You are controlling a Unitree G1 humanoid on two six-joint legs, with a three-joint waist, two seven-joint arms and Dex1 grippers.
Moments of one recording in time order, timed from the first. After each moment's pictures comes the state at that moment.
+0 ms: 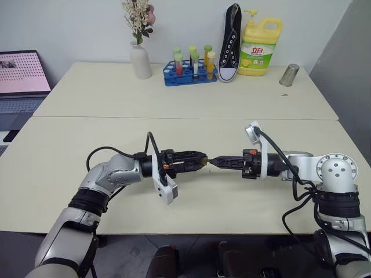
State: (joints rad) left arm -0.60 0.62 -0.27 0.43 0.52 -1.24 -0.39; right arm -0.60 -0.45 -0.14 -0.04 1.47 1.46 0.19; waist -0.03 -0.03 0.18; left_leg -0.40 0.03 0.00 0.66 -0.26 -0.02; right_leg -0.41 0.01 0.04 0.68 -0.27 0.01
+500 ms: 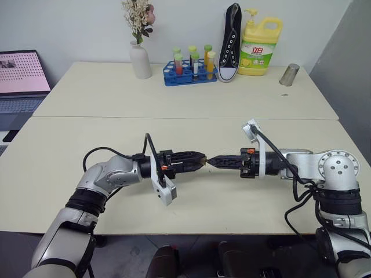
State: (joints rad) left arm -0.60 0.63 -0.27 0.43 0.54 -1.23 -0.34; right arm -0.60 -0.50 -0.08 -0.19 1.42 1.38 0.22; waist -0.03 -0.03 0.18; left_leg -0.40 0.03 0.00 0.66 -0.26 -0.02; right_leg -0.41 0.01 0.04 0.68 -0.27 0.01
